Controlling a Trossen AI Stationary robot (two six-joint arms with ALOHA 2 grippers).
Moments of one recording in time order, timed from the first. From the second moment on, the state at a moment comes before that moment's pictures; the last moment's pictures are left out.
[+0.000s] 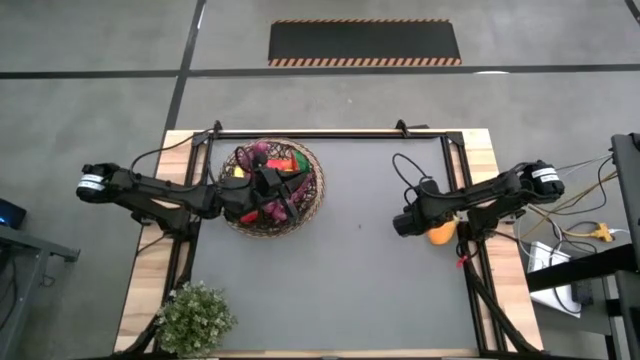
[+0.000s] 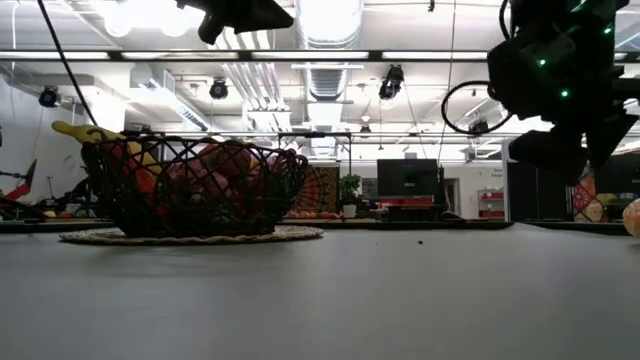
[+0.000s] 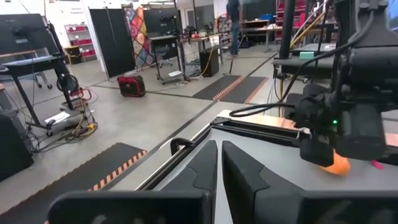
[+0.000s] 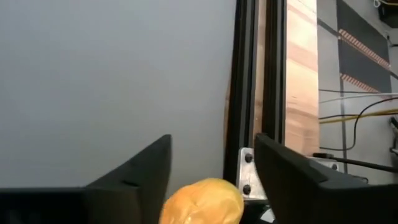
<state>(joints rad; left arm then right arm) -0.10 1.19 0.82 0.36 -0.66 0.04 0.11 1.46 0.81 -1.43 0.47 1.54</state>
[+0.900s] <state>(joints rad) -0.10 1.19 0.82 0.41 -0.66 0.04 0.08 1.64 0.82 -1.00 0.44 1.23</state>
